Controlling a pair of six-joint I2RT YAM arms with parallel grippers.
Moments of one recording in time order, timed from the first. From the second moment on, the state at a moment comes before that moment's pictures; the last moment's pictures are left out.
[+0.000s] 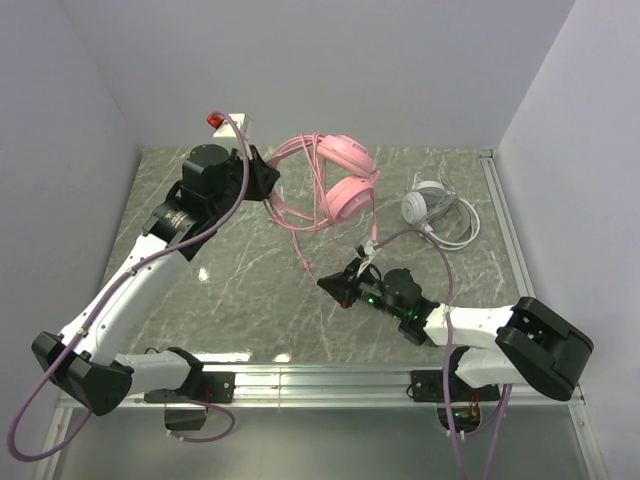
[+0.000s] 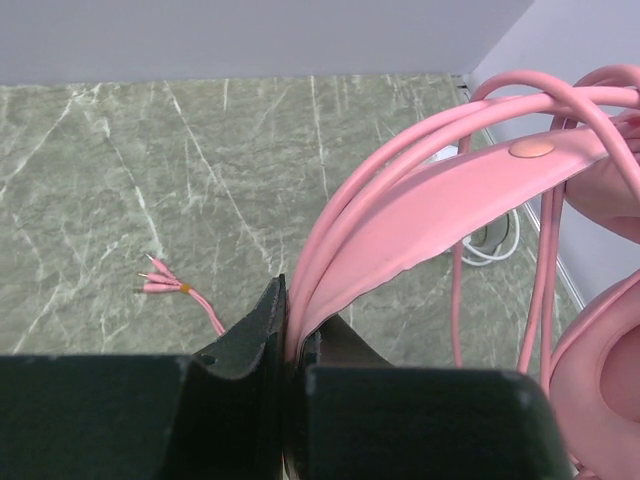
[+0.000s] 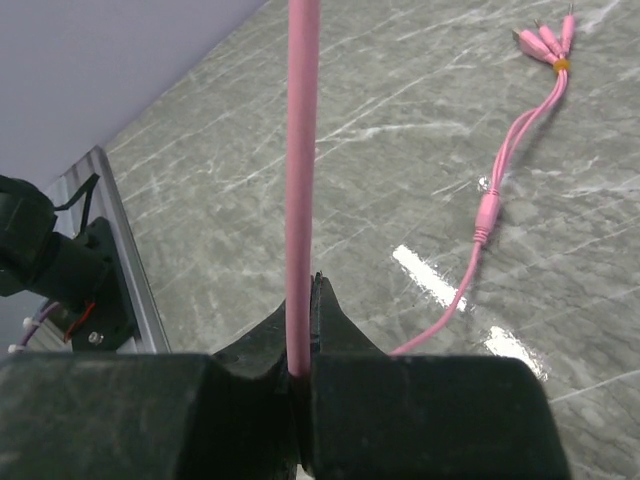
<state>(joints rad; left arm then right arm) -0.52 1.22 1.36 -0.36 -0.04 -0.39 0.86 1.27 0.30 0.88 -0.14 0.43</state>
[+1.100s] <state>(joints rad) -0.47 1.29 1.20 -0.30 -0.21 -0.35 0.90 0.95 0.29 0.63 -0.37 0.48</state>
